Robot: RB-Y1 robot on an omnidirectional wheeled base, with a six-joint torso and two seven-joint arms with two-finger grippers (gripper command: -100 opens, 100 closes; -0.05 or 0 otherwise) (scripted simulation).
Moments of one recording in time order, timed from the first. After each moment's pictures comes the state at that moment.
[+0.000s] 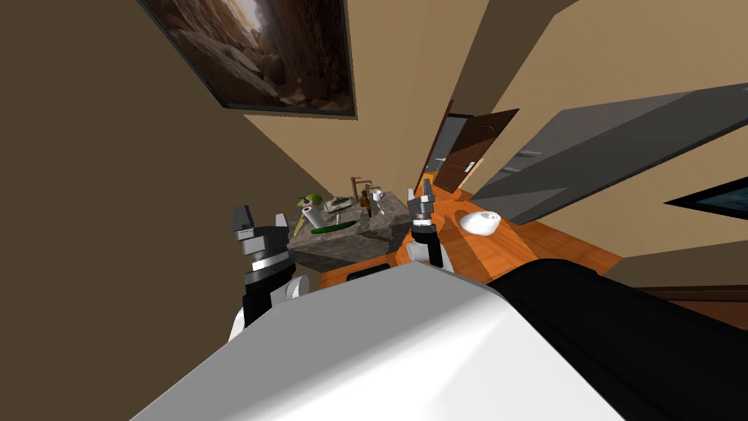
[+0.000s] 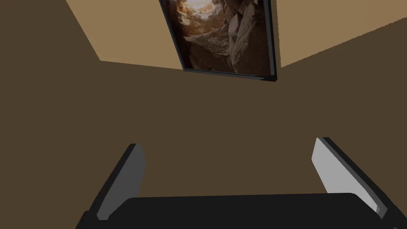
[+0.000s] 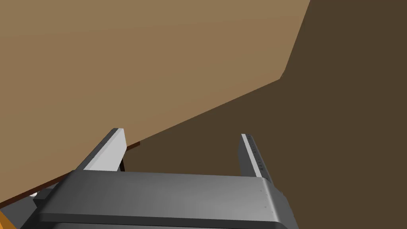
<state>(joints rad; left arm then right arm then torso) 0.53 -0.03 0.02 -2.34 -0.09 -0.41 0.01 0.48 0.04 0.01 -2.38 0.11 -0.40 -0.16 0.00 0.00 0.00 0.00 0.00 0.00</state>
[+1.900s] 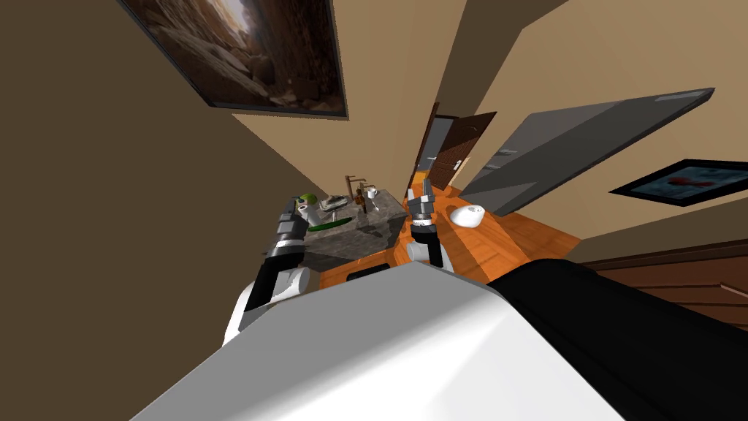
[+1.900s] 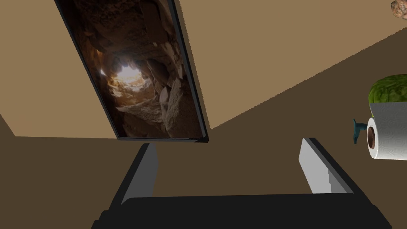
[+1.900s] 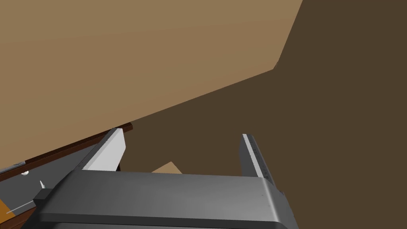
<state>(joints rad) 0.40 0.13 -0.05 -2.36 -0.06 0.06 -0.01 0.48 0.04 0.01 -2.38 0.11 -0.40 -0.16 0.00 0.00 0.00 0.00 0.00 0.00</state>
